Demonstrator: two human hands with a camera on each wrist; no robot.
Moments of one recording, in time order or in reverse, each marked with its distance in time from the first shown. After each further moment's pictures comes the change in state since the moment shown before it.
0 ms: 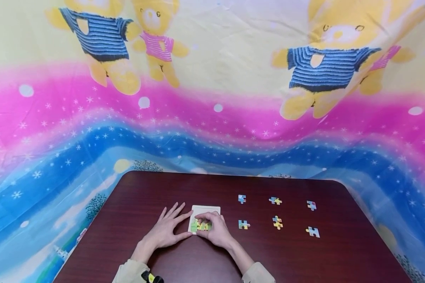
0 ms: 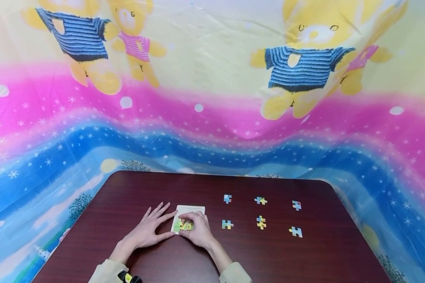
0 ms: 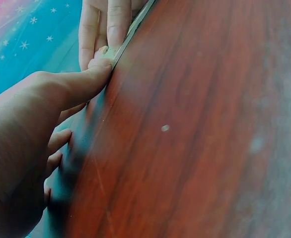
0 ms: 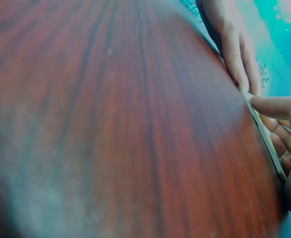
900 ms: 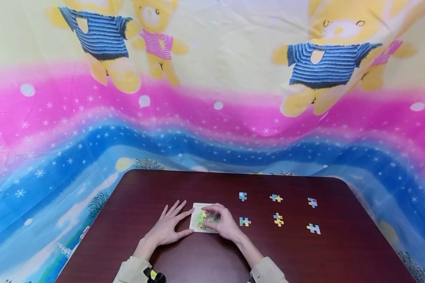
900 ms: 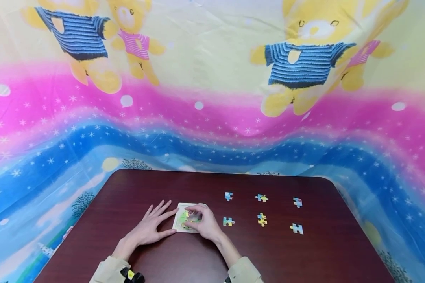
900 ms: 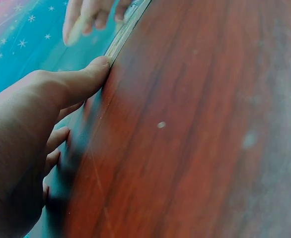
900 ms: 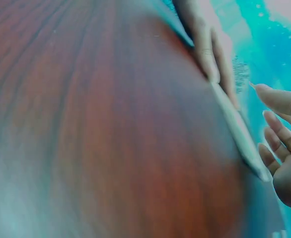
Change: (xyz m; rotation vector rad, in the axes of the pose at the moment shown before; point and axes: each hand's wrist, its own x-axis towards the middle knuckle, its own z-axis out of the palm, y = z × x) left_hand 0.001 0.000 0.001 0.003 -0.010 -0.014; right_hand 0.002 0.002 -0.029 0.184 -0.027 -0.046
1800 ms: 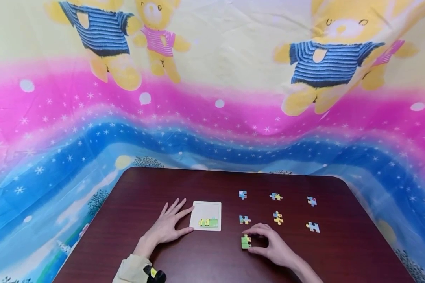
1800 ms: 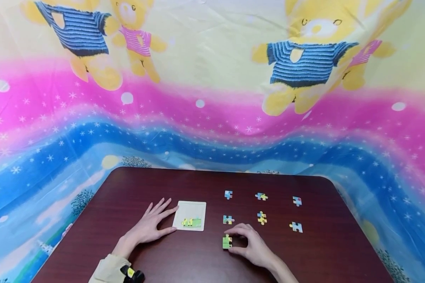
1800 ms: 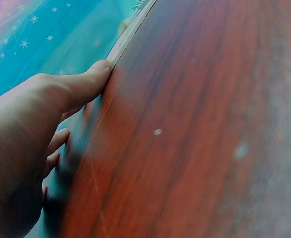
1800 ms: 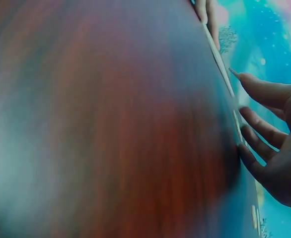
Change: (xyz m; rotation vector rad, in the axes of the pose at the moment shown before) left_hand 0.000 -0.002 0.001 0.000 0.002 0.004; right_hand -0.121 0.003 -0.110 -0.189 -0.106 -0.045
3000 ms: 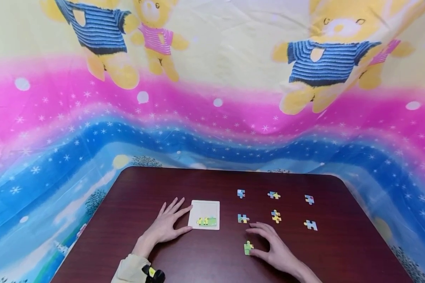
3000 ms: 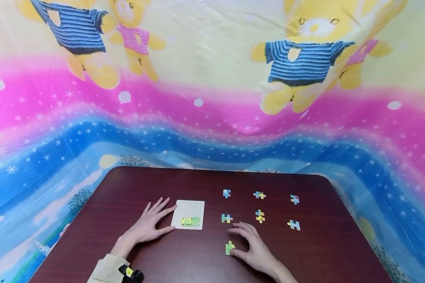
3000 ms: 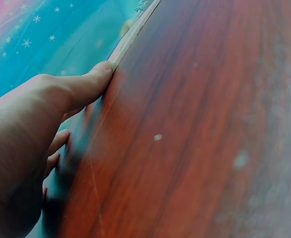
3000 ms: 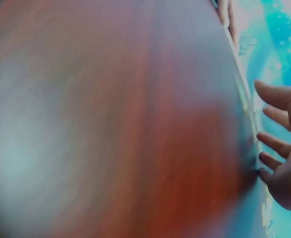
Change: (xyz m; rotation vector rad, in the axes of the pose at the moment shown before) left_hand -0.001 0.001 -0.002 0.001 -0.001 -0.006; right_hand -0.017 -0.002 0.013 -0.284 0.188 -0.024
